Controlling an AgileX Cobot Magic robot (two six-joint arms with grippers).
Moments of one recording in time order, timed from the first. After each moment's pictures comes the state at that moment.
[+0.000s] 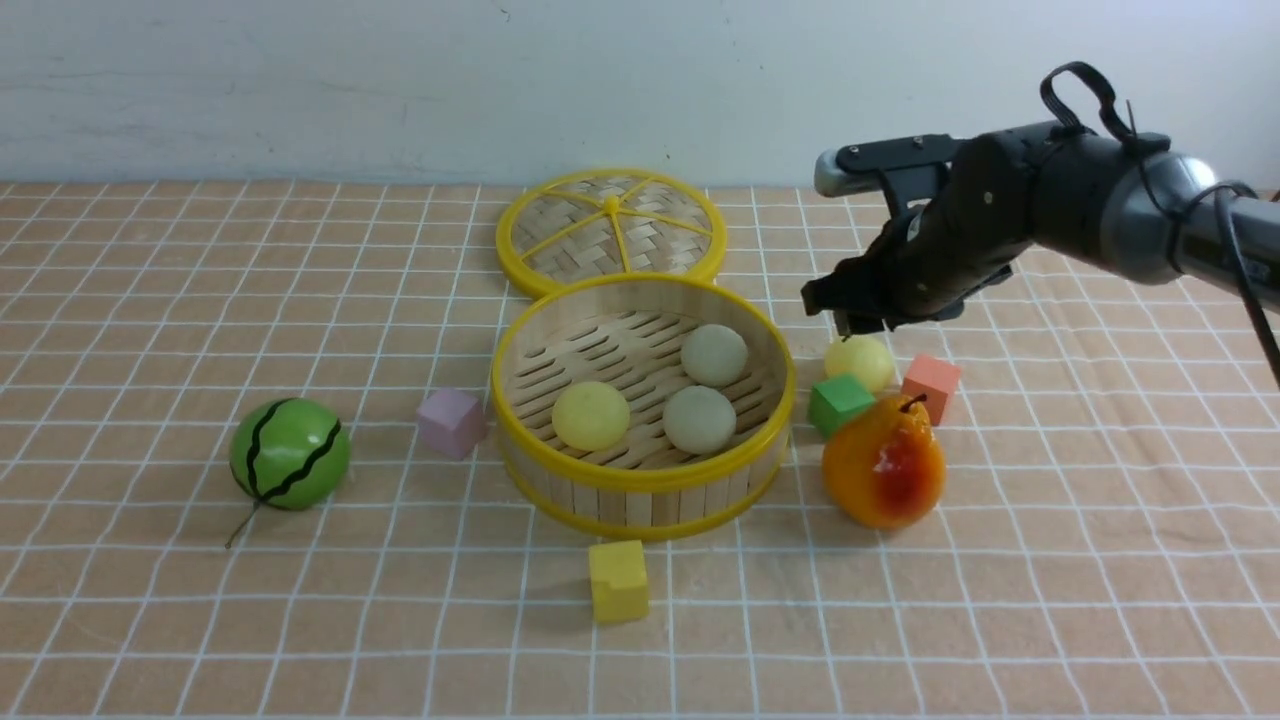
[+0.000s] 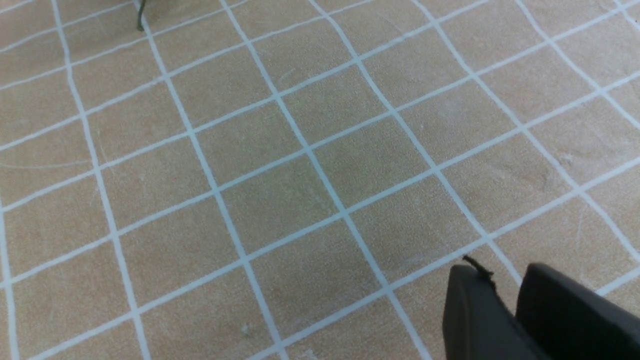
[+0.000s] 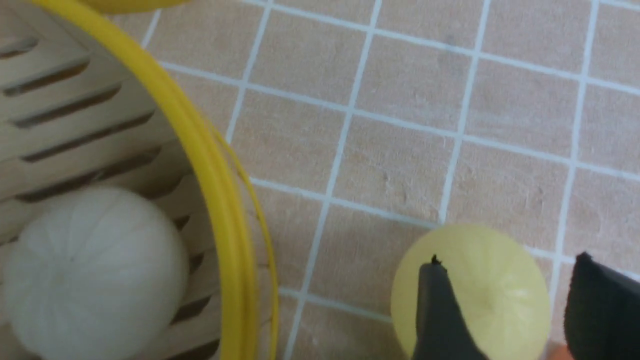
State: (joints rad) right arm 0.25 2.19 -1.81 0.02 0.59 0.04; left arm -0.48 0.23 0.03 0.16 0.38 -0.10
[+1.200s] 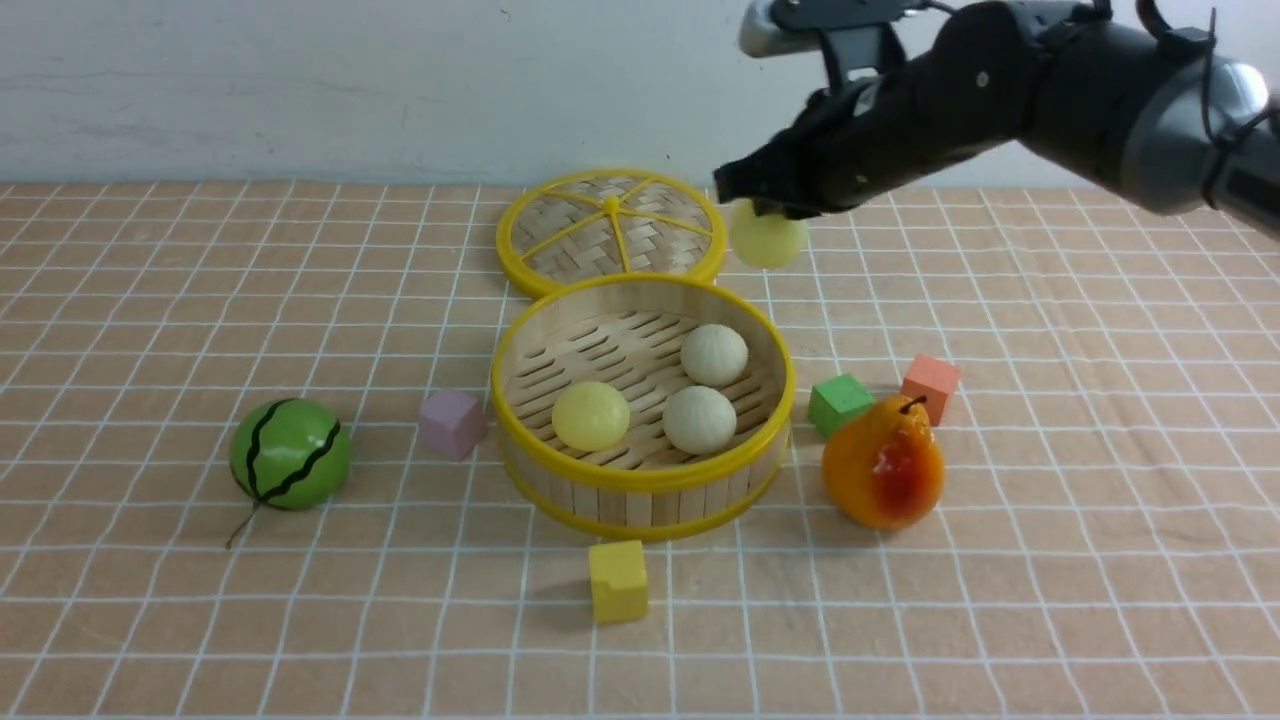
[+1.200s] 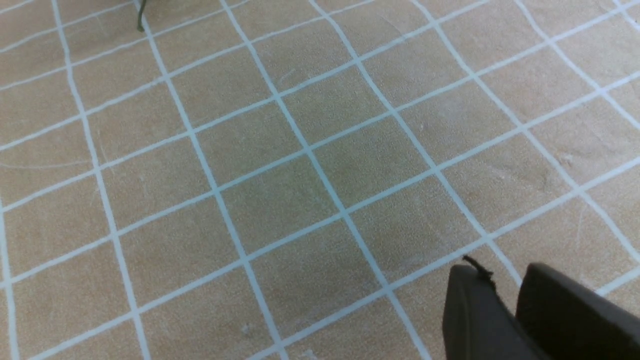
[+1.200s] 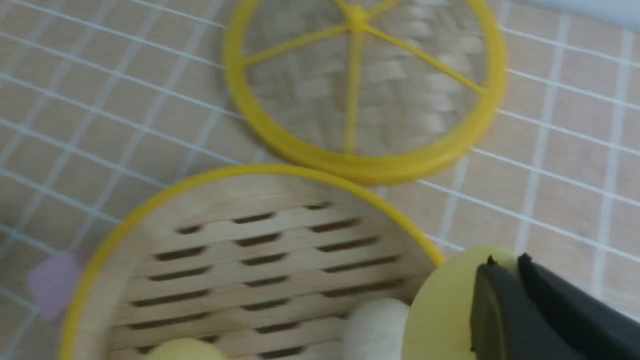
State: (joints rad) right arm 0.40 2.05 -1.87 0.26 0.56 -0.17; left arm -0.48 0.23 0.03 0.16 0.38 -0.10
